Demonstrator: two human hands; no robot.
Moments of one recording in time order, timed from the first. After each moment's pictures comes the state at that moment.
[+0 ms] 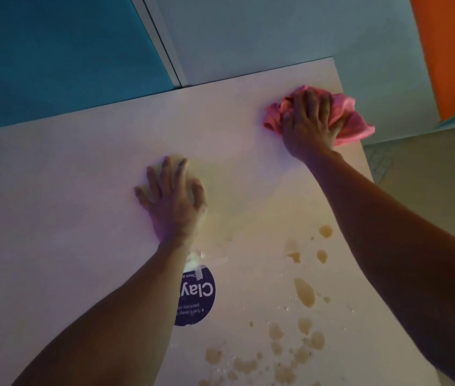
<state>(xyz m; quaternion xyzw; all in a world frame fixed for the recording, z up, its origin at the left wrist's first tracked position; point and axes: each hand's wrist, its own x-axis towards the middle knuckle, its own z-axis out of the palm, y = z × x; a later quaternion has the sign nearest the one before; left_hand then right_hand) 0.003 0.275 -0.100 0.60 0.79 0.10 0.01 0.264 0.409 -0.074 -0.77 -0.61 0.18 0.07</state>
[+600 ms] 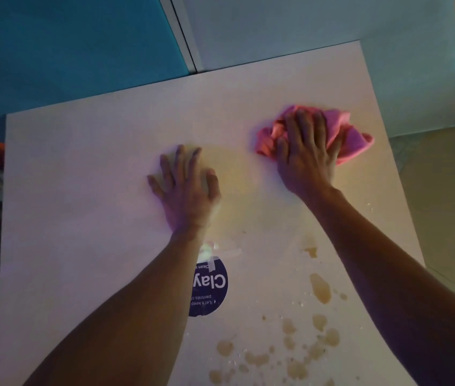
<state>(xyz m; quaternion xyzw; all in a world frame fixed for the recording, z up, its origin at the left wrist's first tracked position) 0.001 0.275 -0.100 0.60 0.80 0.09 0.01 0.223 0.336 -0.091 -0.72 -0.69 0.09 0.09</state>
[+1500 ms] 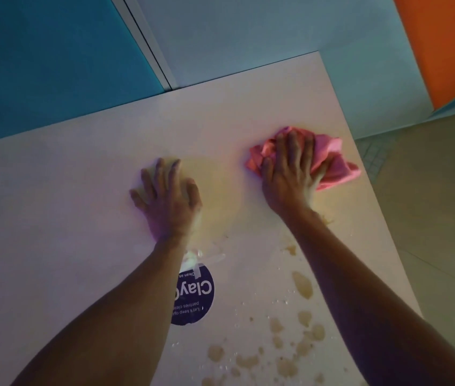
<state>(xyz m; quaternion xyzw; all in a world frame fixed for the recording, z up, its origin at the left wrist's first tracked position) -0.002 0.275 -0.103 0.60 0.79 0.10 0.01 0.224 0.300 -0.092 -0.78 -0.61 0.12 0.11</state>
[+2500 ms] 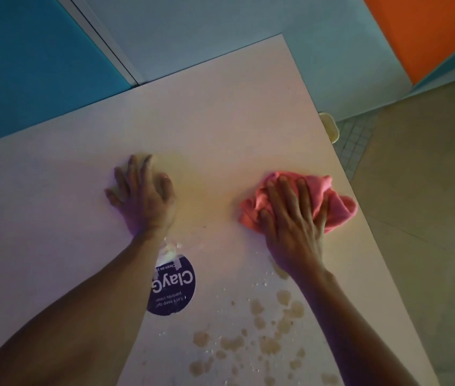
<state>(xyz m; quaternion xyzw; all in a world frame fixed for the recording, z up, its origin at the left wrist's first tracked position) -0.001 0.273 -0.097 0.60 0.79 0.10 0.04 0.264 0.165 -0.078 -0.75 -0.65 0.13 0.10</state>
